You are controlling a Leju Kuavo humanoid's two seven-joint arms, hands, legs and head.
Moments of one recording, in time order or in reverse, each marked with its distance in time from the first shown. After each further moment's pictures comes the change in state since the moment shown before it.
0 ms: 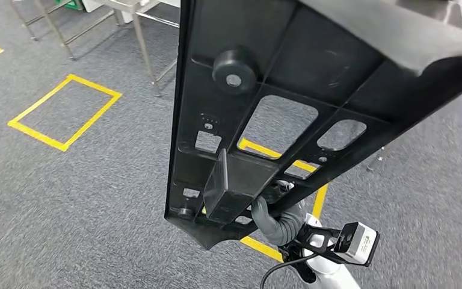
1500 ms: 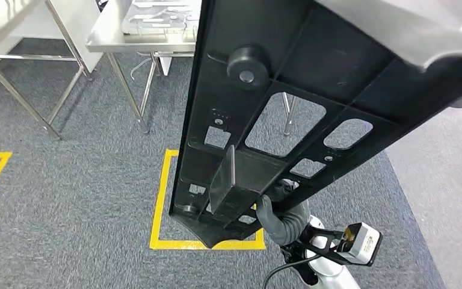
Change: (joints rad) left arm 0.003 0.002 -0.003 0.000 -0.019 -0.026 -0.003; right arm 0.023 0.004 -0.026 -0.003 0.000 0.002 0.000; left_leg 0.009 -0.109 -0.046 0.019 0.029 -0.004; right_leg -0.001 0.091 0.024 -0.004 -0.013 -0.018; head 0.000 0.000
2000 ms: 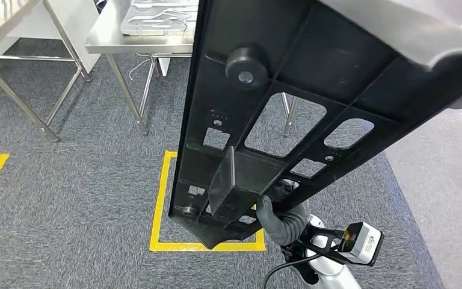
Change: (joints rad) left arm -0.001 0.000 -0.001 0.000 0.006 0.004 0.000; right arm -0.009 0.001 -0.005 -0.001 -0.004 0.002 0.000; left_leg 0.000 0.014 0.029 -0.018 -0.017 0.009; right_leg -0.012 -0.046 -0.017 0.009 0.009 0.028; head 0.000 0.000
